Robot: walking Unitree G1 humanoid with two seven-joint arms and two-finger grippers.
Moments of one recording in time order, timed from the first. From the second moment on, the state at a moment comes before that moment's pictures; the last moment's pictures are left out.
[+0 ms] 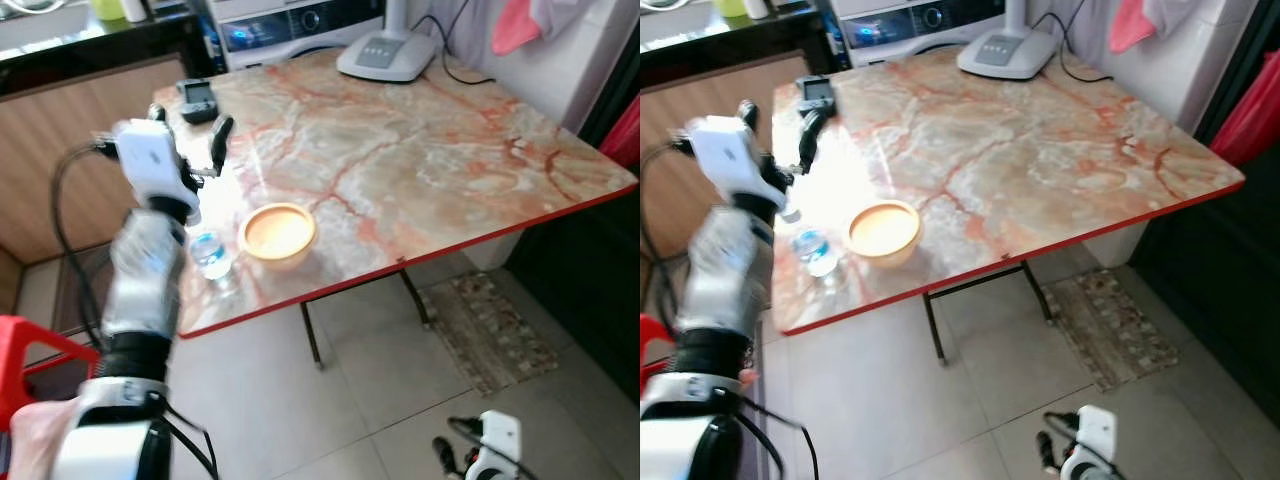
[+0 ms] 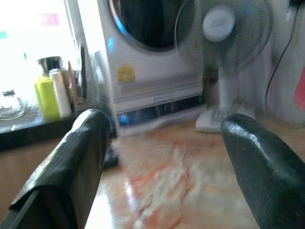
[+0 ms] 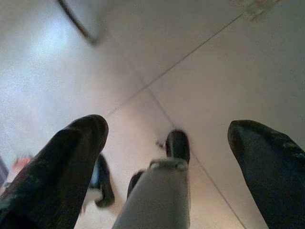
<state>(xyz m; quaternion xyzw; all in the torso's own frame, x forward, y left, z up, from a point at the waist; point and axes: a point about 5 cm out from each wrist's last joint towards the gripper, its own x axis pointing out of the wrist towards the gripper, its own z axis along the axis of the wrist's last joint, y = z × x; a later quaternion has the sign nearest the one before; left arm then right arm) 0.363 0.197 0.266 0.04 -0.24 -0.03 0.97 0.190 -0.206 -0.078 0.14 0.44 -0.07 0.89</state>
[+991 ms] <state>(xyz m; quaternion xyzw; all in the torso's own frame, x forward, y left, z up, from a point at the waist) 0.330 0.210 0.264 0.05 0.10 -0.10 0.99 0.159 -0.220 -0.088 0.10 0.47 -0.04 0.87</state>
